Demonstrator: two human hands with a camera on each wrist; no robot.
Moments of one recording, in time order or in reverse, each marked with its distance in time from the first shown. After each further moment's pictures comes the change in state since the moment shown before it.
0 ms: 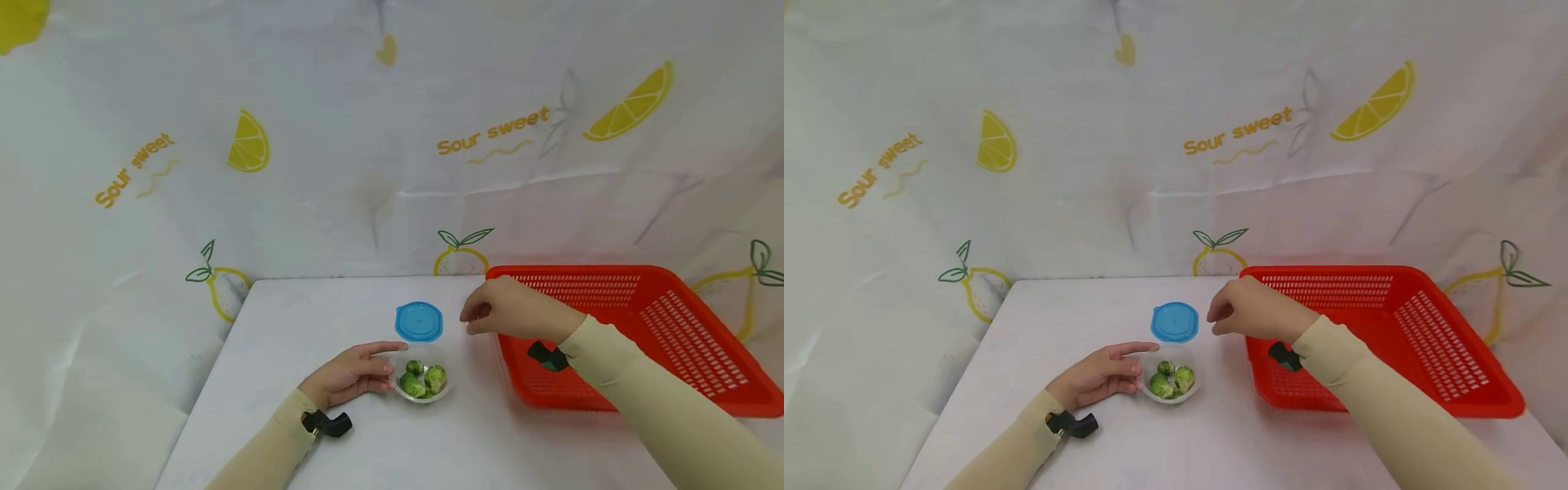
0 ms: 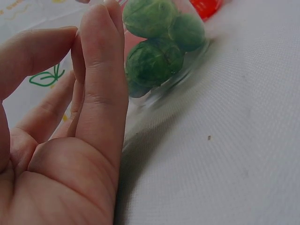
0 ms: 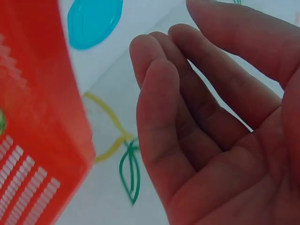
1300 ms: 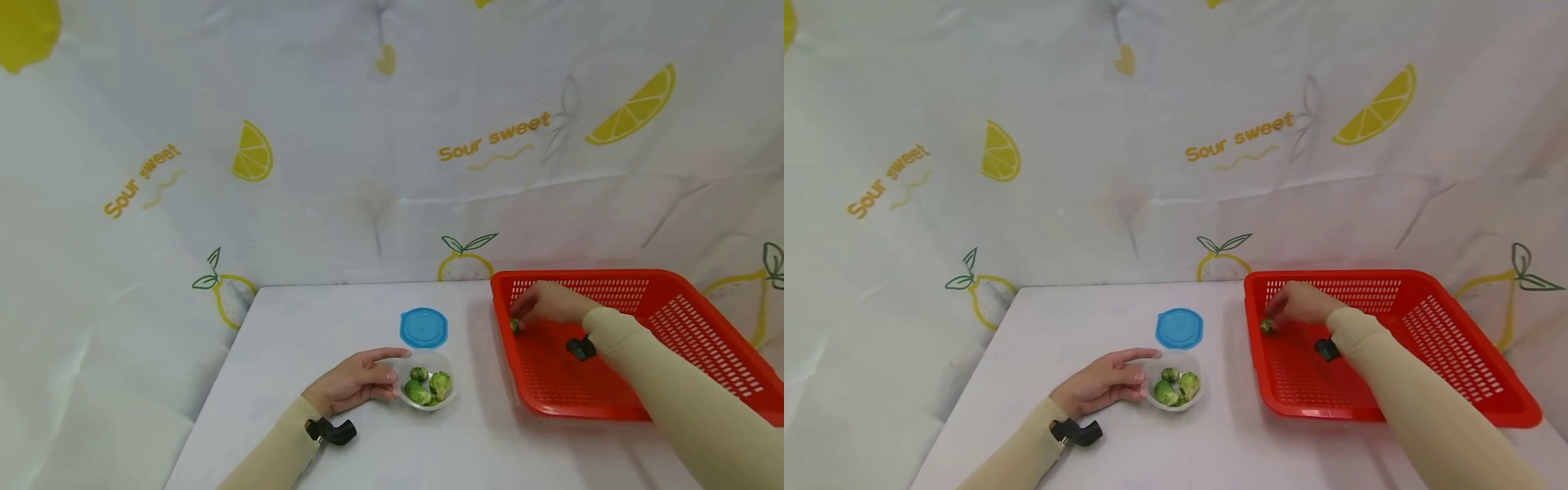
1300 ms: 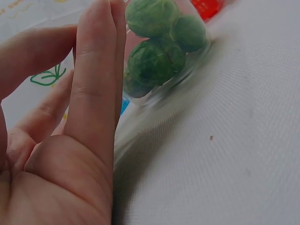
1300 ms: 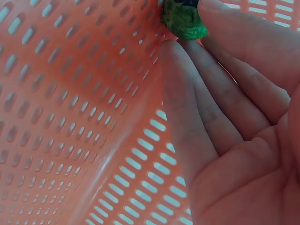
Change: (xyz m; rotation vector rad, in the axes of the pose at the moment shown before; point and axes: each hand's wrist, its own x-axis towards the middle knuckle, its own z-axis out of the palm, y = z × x) left_hand -0.003 -0.003 0.000 -0.015 -0.040 0.054; right_hand 0.023 0.145 0.004 0.181 -0.071 0.213
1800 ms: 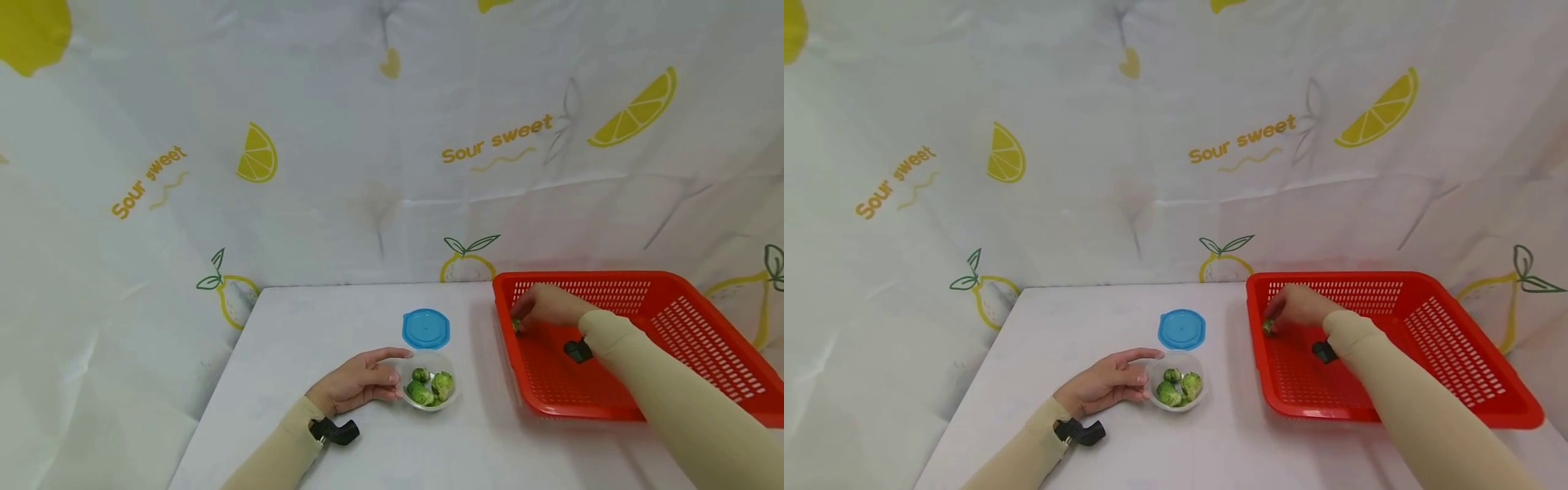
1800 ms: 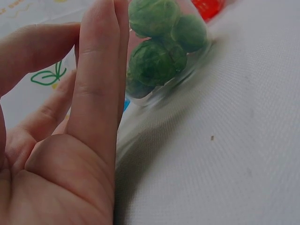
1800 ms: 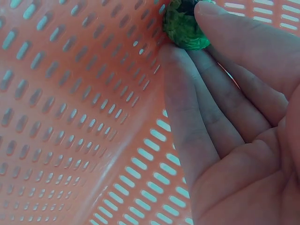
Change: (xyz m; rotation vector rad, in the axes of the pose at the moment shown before) left_hand 0.000 0.000 -0.001 0.010 -0.035 0.019; right_hand 0.004 -0.001 0.006 -0.014 0.015 0.053
